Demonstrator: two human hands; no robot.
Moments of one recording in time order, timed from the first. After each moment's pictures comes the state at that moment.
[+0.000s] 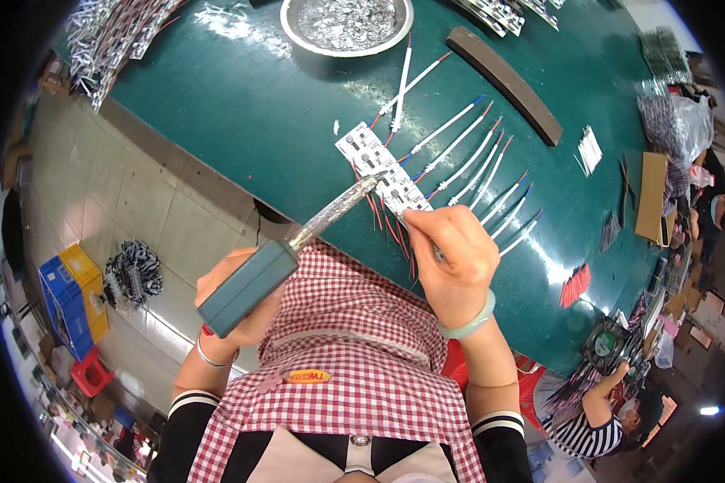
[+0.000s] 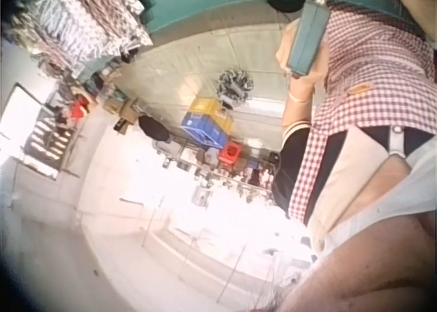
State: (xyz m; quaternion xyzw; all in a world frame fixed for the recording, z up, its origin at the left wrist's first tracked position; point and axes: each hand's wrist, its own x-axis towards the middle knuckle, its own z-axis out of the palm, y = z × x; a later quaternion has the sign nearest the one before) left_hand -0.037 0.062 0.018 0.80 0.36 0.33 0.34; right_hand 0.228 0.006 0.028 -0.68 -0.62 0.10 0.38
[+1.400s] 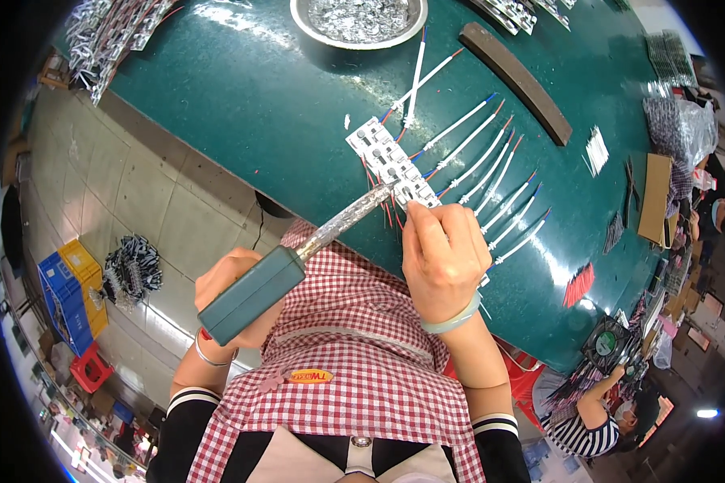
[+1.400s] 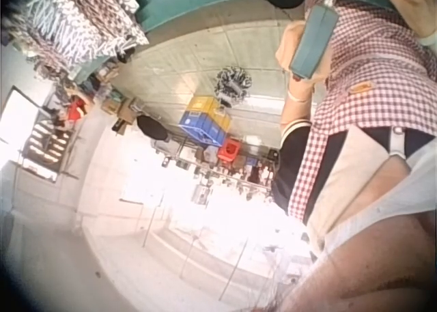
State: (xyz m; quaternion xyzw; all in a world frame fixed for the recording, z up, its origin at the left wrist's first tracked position) left_hand -0.043 0.061 0.014 0.79 0.36 0.34 0.36; right_hand 0.210 0.009 0.012 -0.70 -0.65 -0.02 0.30
